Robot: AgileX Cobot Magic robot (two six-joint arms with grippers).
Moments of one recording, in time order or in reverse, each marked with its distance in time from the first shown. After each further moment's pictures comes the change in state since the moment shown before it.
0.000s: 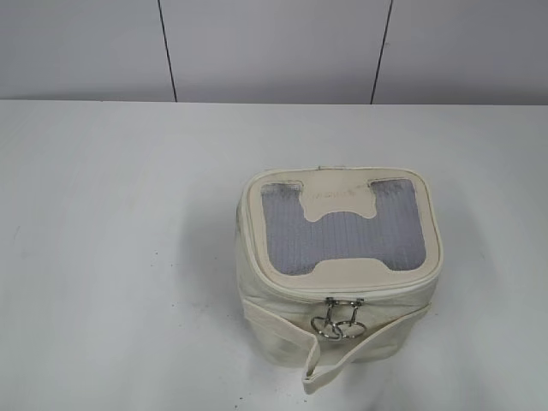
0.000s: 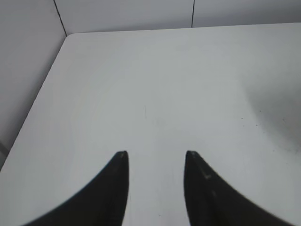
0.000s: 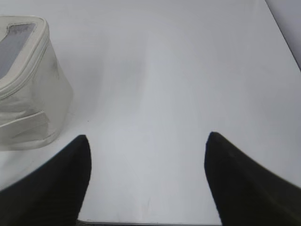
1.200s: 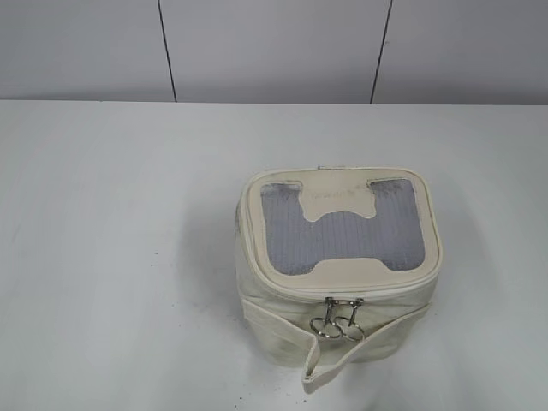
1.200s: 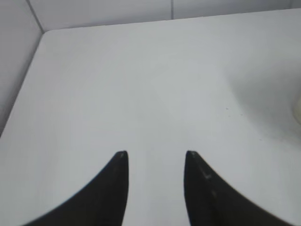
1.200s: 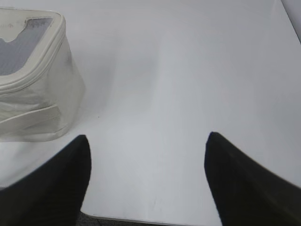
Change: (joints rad) left arm -0.051 0.035 -0.002 0.000 -0.002 0.000; right arm 0.066 0.000 0.000 0.000 0.004 0.001
